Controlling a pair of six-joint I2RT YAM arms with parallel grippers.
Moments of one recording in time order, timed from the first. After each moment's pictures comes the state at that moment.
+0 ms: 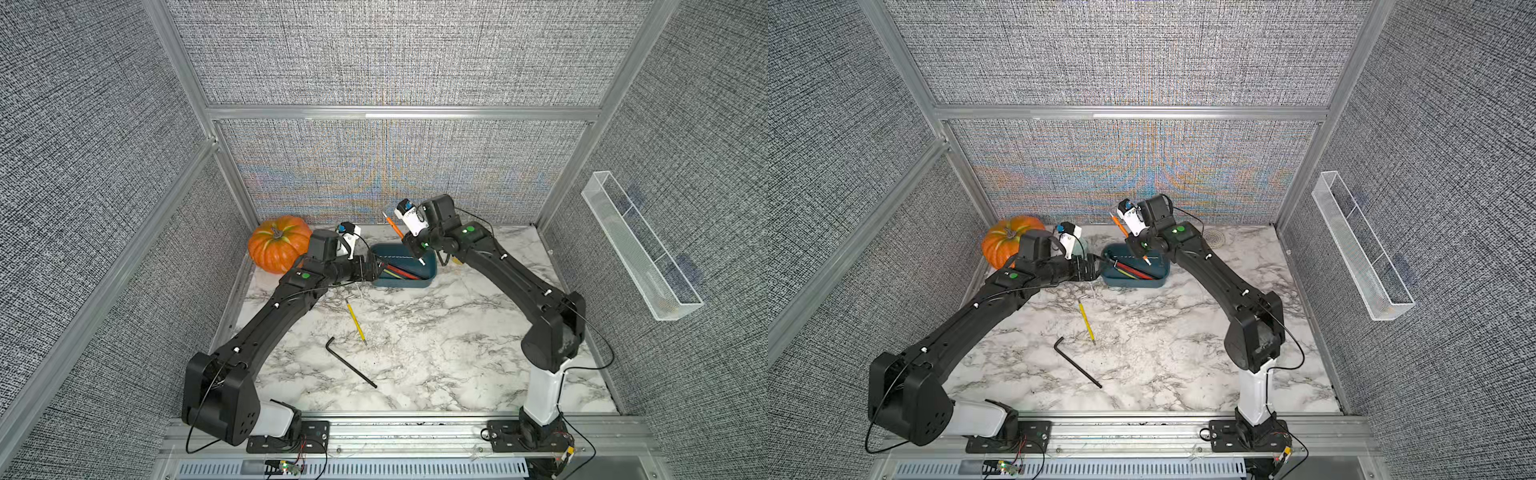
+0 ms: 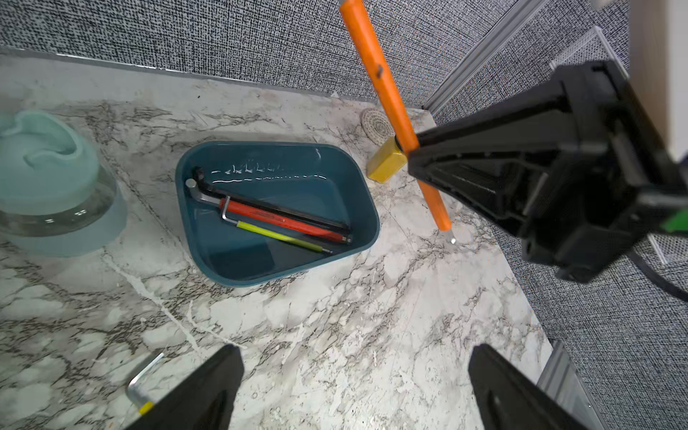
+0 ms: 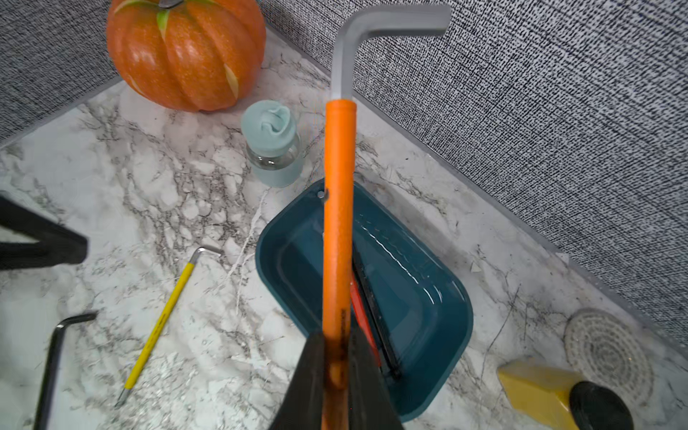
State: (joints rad) left arm -0.40 1.41 1.15 -0.32 0.44 -0.38; right arm 0.56 1.96 1.95 -0.68 -0.08 -0.19
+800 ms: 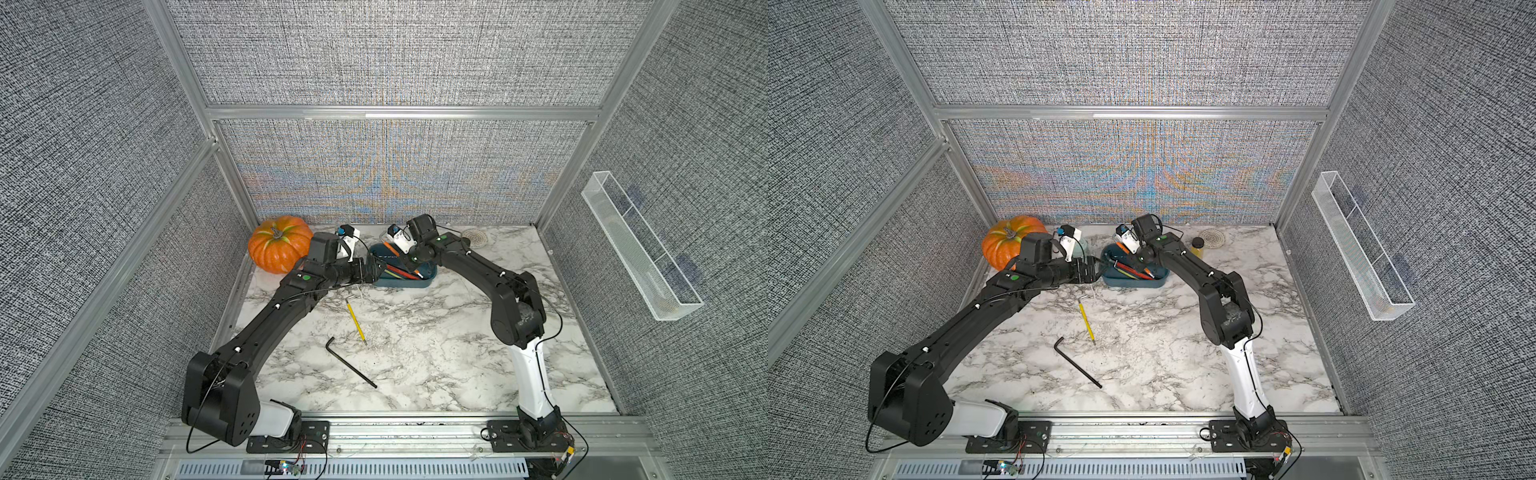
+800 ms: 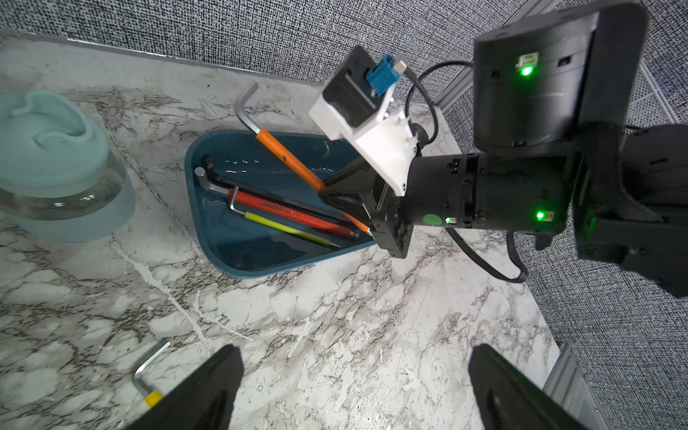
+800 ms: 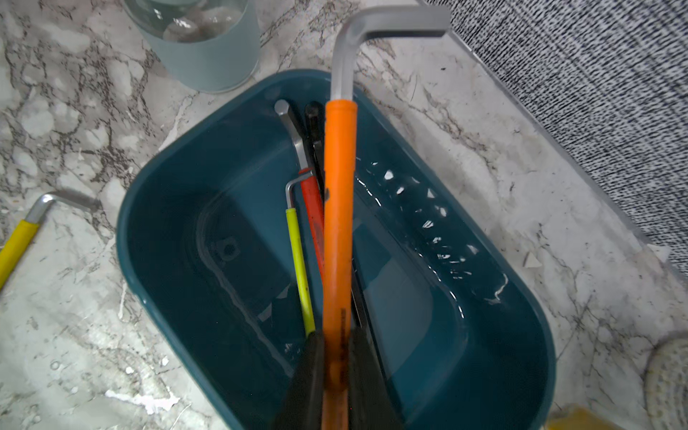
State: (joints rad) left arm -0.40 1.41 1.13 -0.31 0.43 -0.38; right arm 0.53 2.22 1.92 -0.61 -0.06 -0.31
